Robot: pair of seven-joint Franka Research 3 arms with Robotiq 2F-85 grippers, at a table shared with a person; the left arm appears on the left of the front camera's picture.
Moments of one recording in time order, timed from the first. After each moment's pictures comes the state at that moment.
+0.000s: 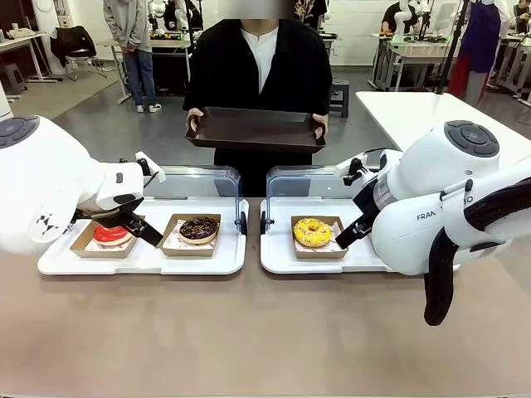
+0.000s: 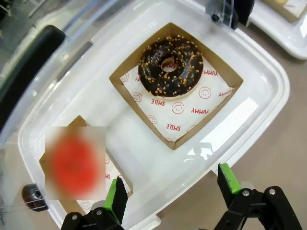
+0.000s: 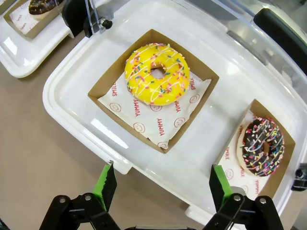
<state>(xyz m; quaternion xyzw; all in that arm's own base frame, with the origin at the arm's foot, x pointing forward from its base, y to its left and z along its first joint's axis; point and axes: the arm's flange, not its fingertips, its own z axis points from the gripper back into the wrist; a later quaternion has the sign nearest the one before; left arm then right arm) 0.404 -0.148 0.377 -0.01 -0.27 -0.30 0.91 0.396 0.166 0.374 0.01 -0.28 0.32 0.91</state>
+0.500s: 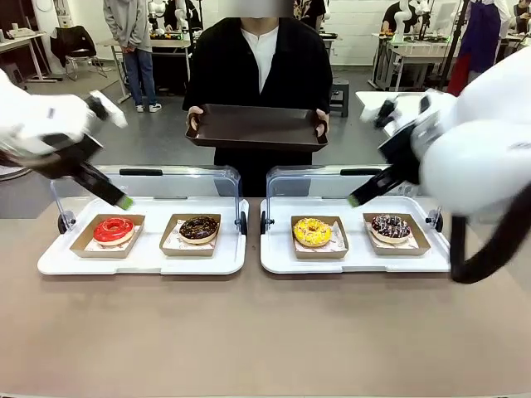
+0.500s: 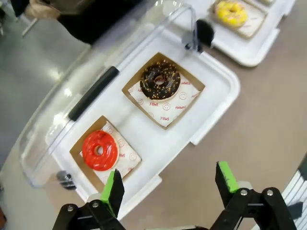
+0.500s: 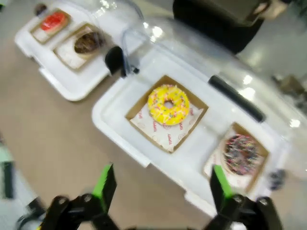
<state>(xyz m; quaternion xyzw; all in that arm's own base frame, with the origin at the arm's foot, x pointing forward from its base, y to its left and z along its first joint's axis) 0.350 -0.102 0.512 -0.06 -0.30 -0.36 0.88 0.354 0.132 0.504 0.09 -0.33 0.33 0.88</state>
